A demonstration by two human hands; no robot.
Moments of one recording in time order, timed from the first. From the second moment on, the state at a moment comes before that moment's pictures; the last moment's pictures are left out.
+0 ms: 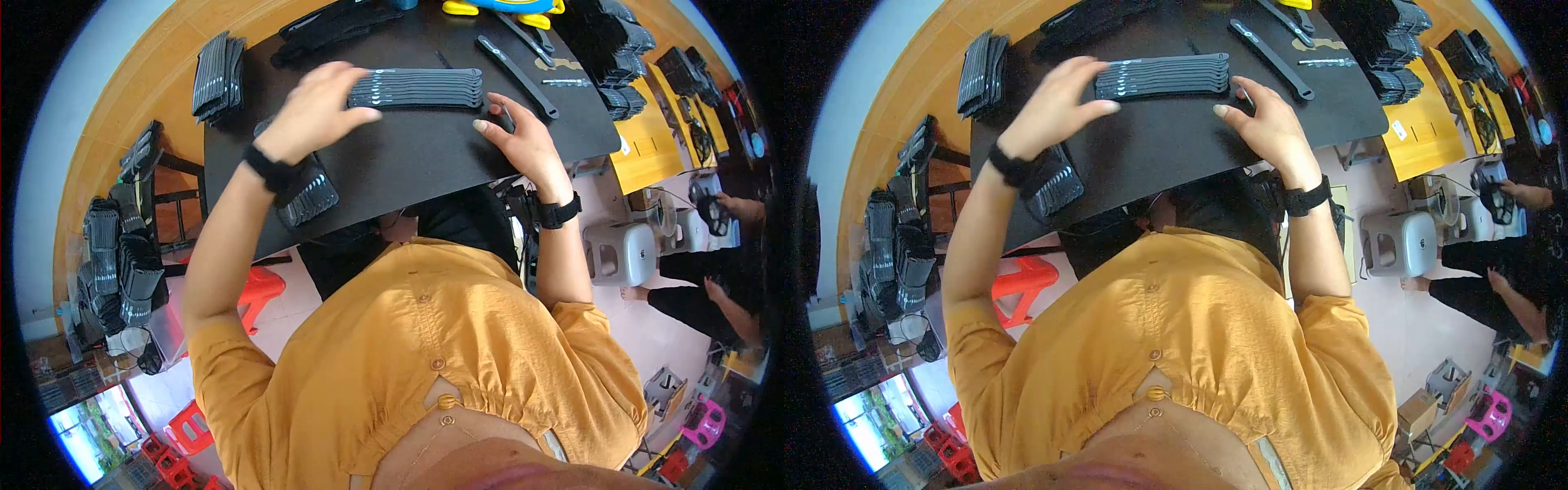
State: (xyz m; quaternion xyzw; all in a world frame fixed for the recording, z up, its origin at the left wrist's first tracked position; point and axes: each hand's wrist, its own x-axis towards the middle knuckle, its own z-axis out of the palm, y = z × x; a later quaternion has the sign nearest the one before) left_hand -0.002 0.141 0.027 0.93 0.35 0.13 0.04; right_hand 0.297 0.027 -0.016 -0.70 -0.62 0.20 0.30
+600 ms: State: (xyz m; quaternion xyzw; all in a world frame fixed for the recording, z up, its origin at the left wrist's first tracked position) left_hand 0.068 0.130 0.030 0.73 0.31 0.11 0.60; right_hand 0.288 0.022 -0.024 -0.59 -0.54 0.30 0.52
